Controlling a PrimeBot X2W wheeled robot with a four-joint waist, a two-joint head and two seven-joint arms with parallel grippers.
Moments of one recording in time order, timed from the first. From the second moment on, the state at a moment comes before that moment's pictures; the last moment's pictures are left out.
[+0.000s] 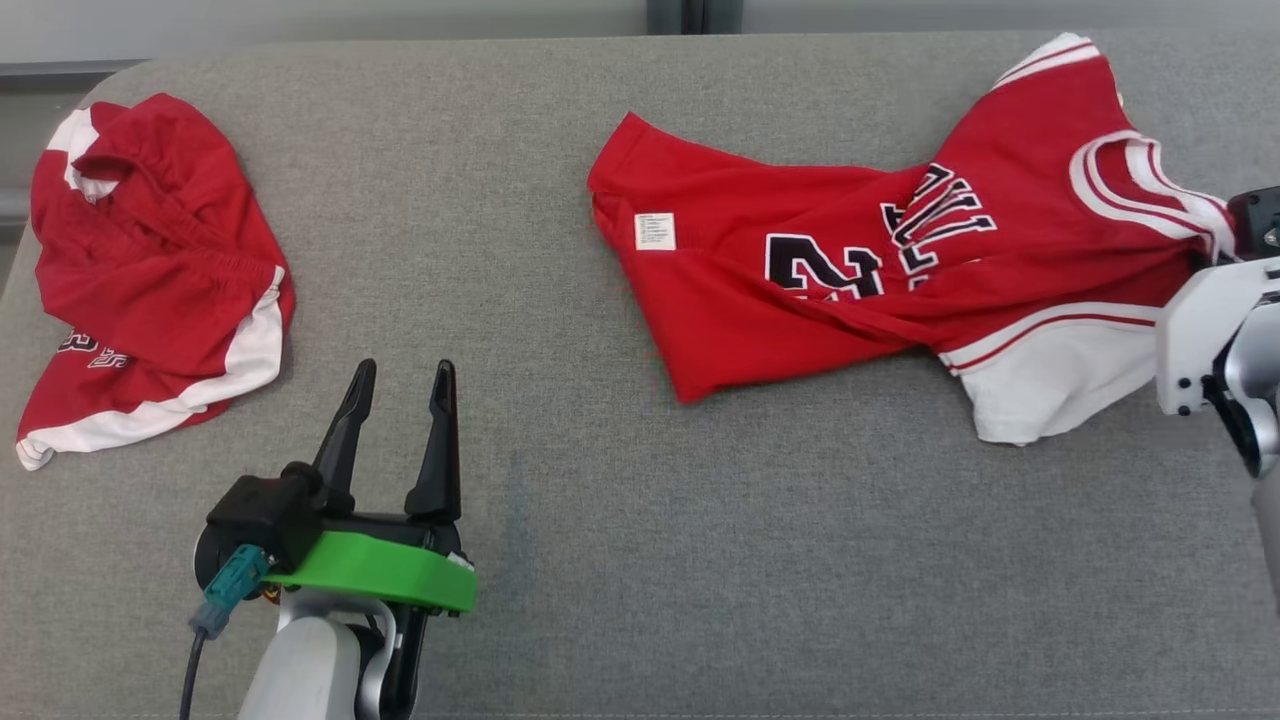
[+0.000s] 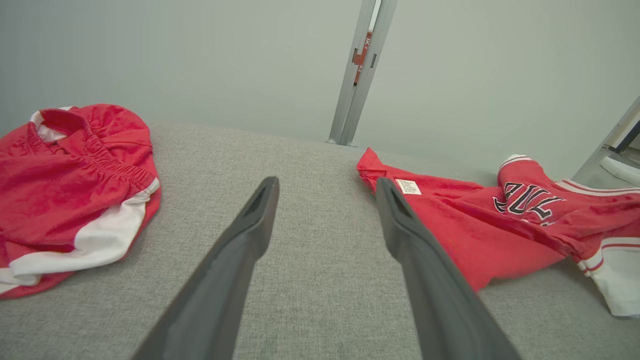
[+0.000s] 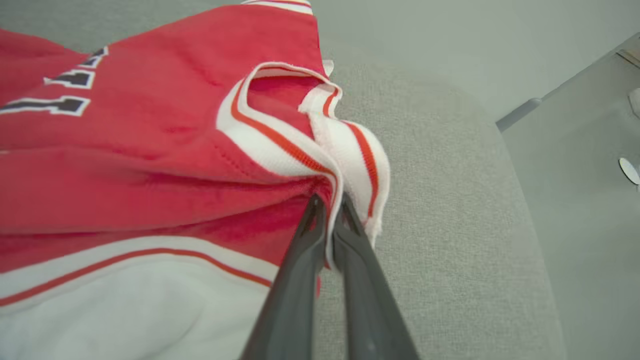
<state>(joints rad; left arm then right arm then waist) -0.19 0.05 -0.16 0.22 -0.35 -0.13 -0.26 -0.58 -0.37 -0.04 0.56 -0.01 0.13 0.32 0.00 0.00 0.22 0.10</state>
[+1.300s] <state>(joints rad) -0.22 0.05 -0.20 0.22 -0.32 -0.13 -0.26 -0.33 -0.27 -0.23 0.03 -0.04 0.13 0.51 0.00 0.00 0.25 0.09</state>
